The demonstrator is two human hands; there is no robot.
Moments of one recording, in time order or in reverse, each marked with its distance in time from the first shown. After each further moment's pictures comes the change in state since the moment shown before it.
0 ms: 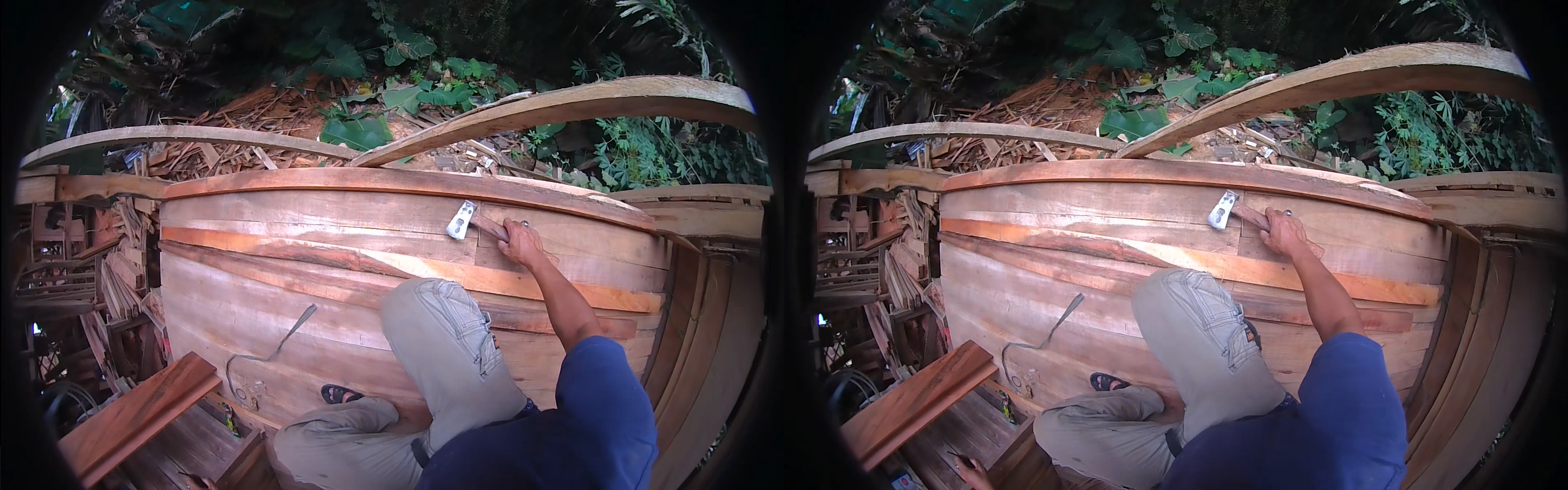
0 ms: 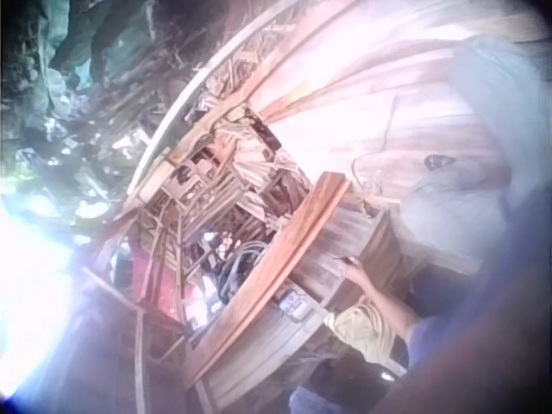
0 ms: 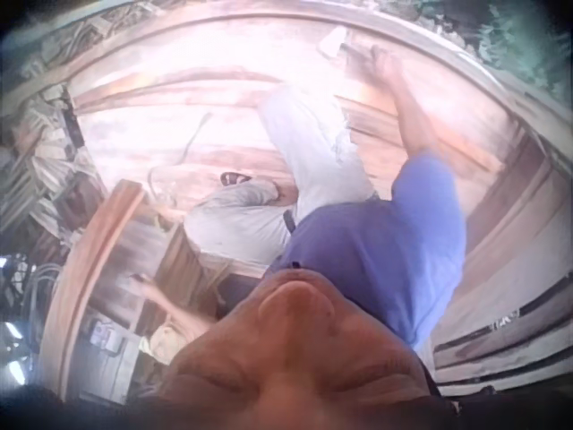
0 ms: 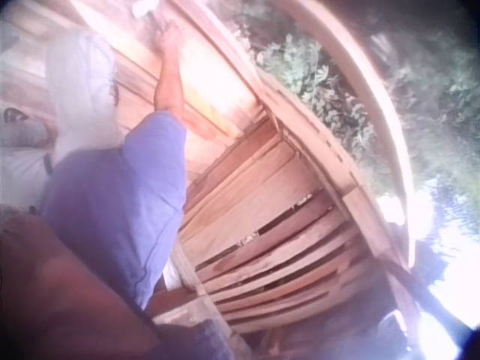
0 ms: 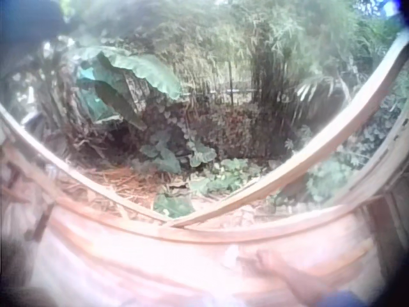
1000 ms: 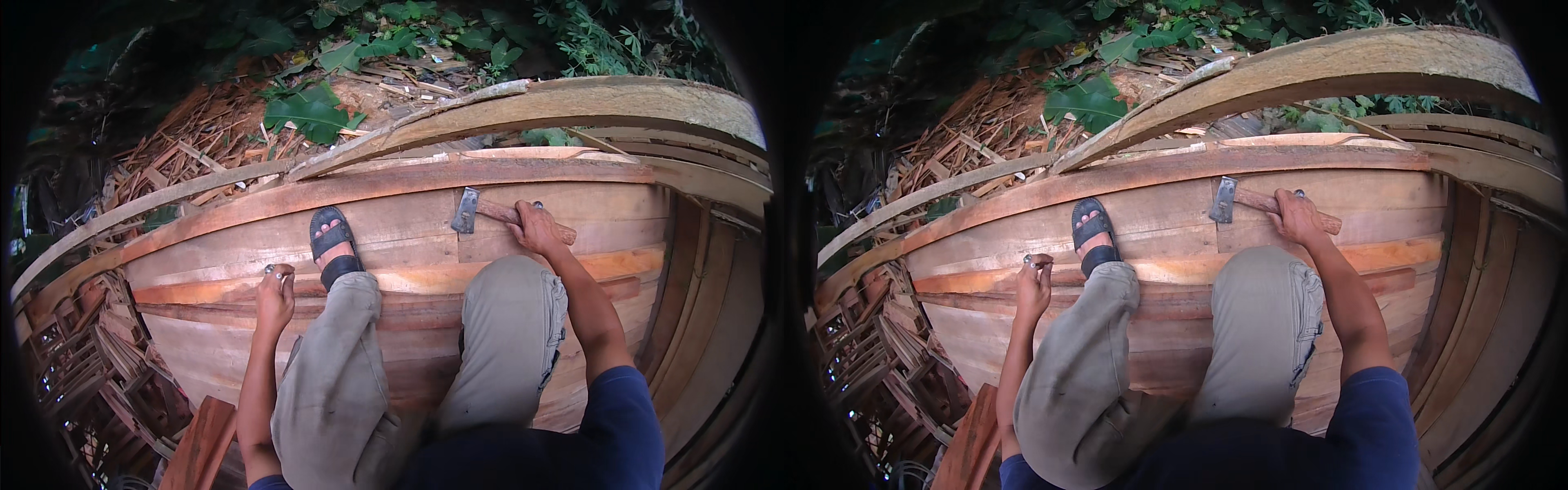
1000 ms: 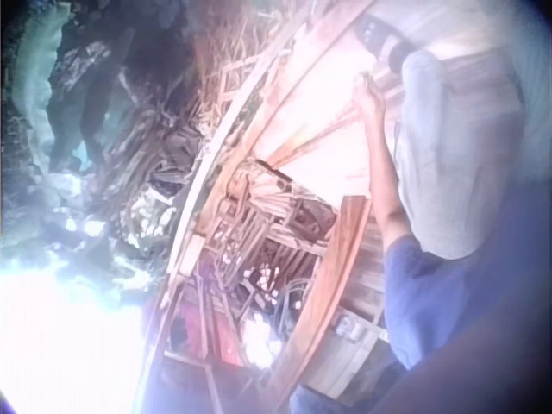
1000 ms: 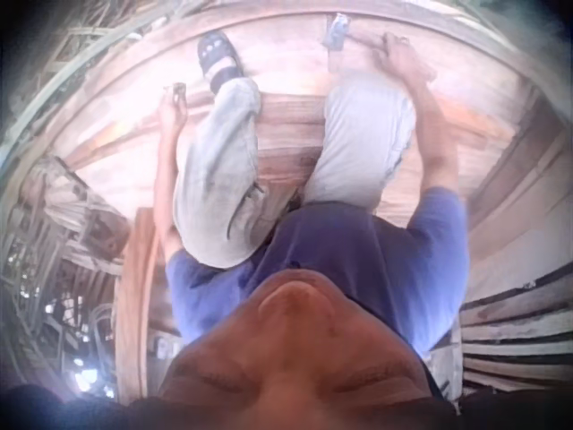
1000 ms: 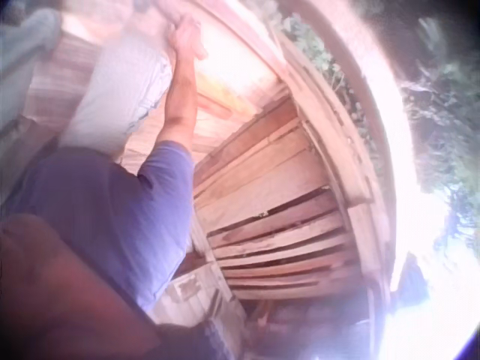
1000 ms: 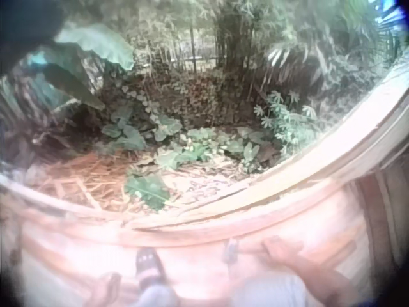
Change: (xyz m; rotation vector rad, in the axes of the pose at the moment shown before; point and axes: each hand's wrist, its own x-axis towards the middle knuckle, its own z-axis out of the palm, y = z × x) left_hand 0.267 0.603 0.106 -1.033 -0.410 0.854; right_hand -0.001 0.075 0.007 -0.020 -0.013 0.119
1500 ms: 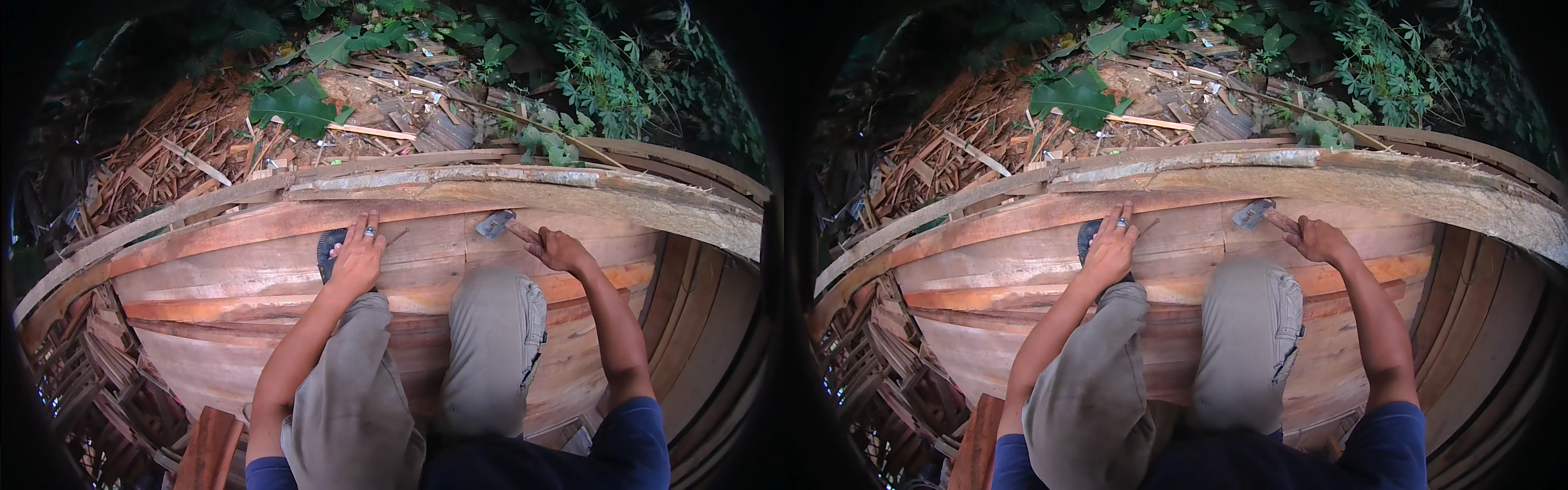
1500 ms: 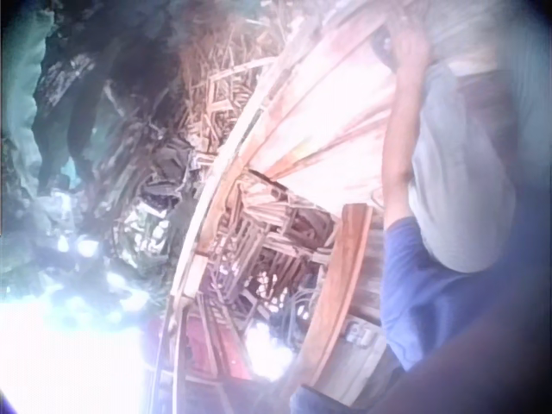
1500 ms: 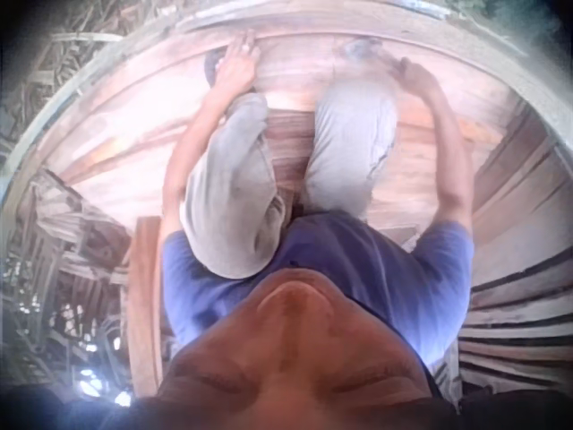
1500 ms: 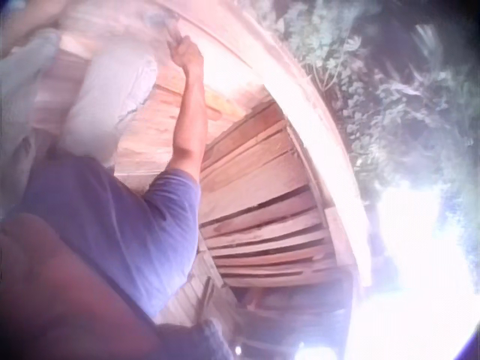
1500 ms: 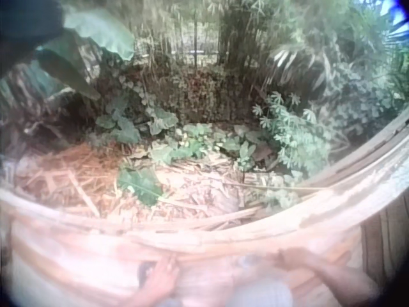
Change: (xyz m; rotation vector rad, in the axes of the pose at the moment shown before) left_hand 0.121 0.056 0.102 0.278 -0.370 0.446; right_hand 0.022 -0.028 -0.095 -0.005 -0.568 0.277
